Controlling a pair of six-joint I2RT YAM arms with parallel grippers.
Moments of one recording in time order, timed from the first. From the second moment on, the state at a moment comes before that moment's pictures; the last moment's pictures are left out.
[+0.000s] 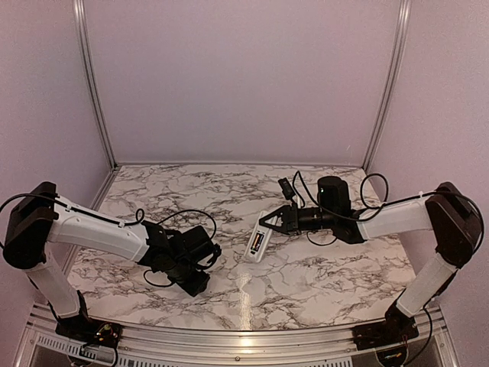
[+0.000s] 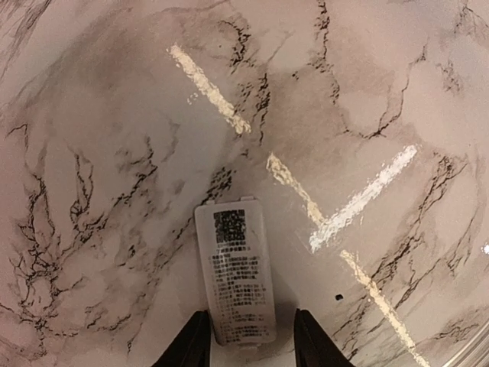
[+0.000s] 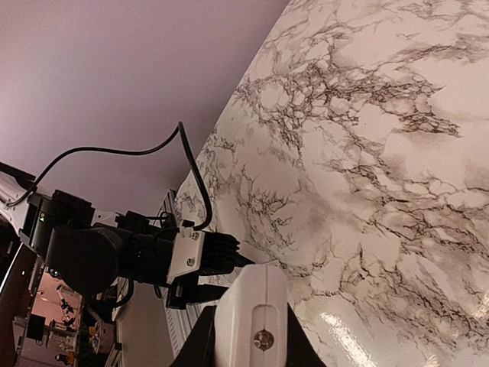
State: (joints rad) left arm -1.08 1.69 0.92 -0.48 -0.09 -0.37; right arm 0.60 1.61 0.75 0.50 -0.78 0.73
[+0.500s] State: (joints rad) left arm -1.07 1.69 0.97 -0.48 -0.09 -0.38; right arm 0.60 1.70 0.68 0.66 -0.79 0.82
